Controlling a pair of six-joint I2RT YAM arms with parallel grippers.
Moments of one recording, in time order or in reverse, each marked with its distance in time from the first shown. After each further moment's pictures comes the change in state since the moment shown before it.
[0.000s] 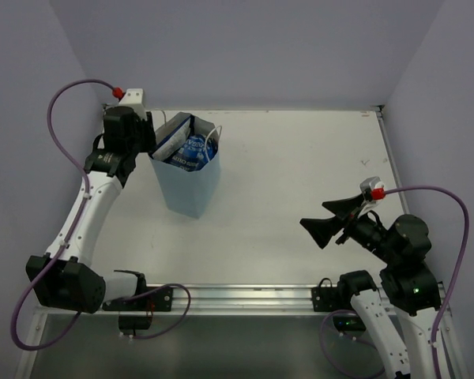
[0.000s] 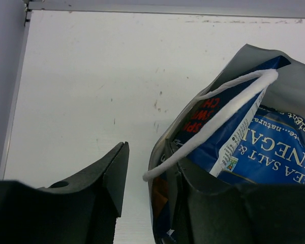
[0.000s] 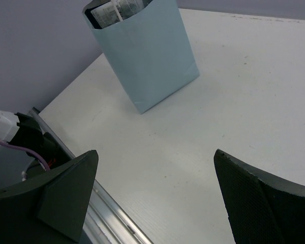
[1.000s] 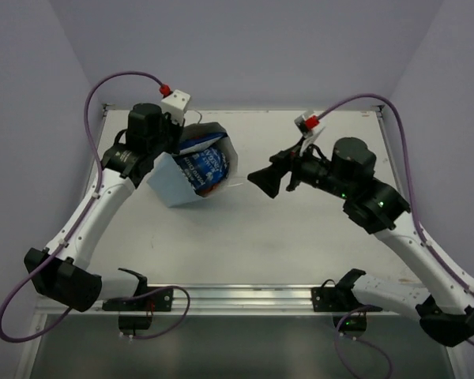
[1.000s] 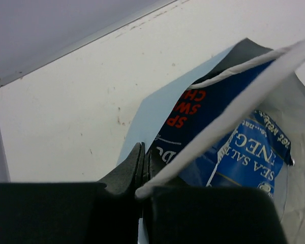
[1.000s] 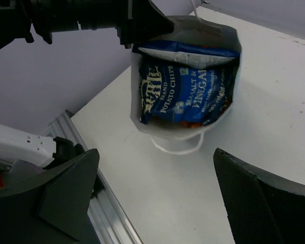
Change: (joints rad) left arm -0.200 0.046 0.108 -0.048 0.093 0.253; right arm 0.460 0.642 0.430 0.185 0.273 0.034
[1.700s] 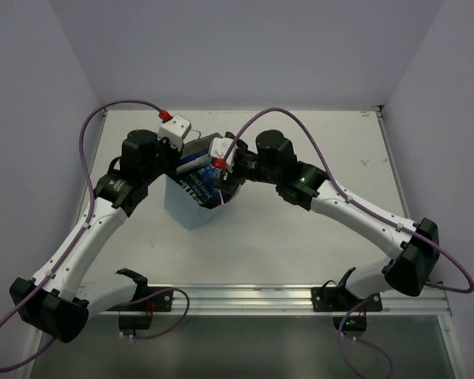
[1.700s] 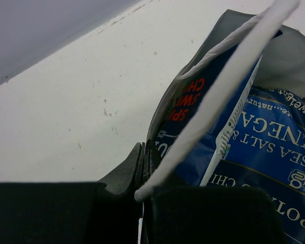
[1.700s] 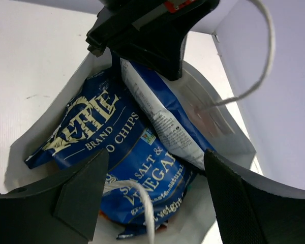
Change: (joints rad) left arm -0.068 -0.215 -0.248 0.068 0.038 0.035; right arm 0.201 0.449 0.093 0.246 -0.016 -0.824
